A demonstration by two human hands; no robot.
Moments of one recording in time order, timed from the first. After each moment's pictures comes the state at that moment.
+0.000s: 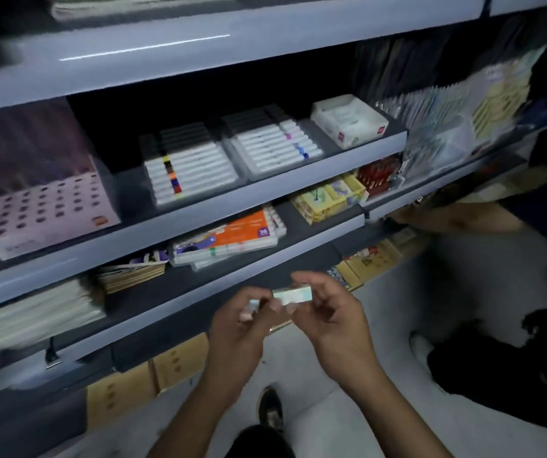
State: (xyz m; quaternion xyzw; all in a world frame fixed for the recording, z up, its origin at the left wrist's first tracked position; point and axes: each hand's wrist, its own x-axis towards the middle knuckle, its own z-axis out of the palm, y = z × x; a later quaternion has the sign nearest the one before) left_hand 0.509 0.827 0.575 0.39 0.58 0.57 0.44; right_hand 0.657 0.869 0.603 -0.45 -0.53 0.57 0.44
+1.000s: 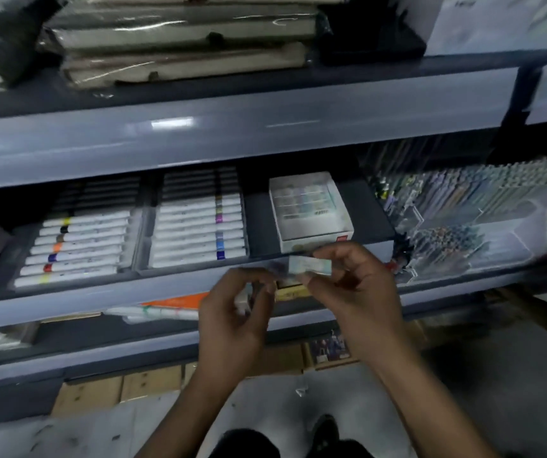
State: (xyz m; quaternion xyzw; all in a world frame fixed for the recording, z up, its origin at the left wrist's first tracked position) left_hand 0.635 1.098 0.619 0.43 0.68 0.58 0.12; right_hand 0.776 1.205 0.657 -0.35 -0.61 0.60 0.38
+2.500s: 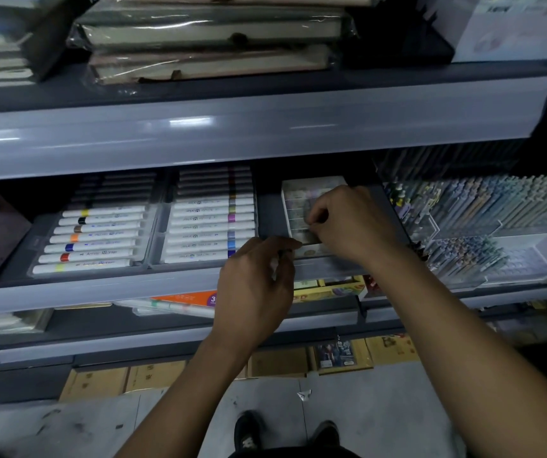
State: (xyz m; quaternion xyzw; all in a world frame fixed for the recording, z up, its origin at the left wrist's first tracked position) left_hand 0.627 1.136 0.657 0.48 0.76 0.44 0.06; right_hand 0.713 1.307 0.688 -0.39 -0.88 0.24 0.12
